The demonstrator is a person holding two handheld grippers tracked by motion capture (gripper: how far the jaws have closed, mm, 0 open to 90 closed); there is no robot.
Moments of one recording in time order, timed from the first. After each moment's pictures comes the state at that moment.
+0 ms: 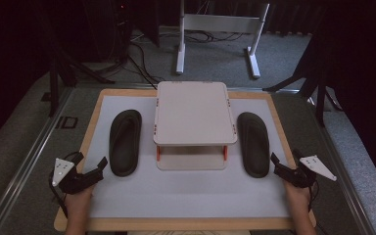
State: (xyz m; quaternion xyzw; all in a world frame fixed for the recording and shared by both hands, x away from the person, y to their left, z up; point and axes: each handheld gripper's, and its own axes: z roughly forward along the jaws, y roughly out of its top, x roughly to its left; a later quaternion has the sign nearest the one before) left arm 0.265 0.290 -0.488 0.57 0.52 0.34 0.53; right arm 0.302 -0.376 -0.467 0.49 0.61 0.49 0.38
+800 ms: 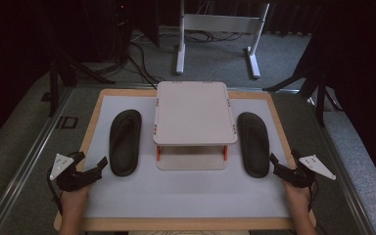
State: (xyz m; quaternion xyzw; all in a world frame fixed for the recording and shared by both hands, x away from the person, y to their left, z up) left arm 0.269 0.294 -0.472 0.61 0.53 0.29 0.52; right arm 0.303 -0.376 -0.468 0.49 0.62 0.50 0.36
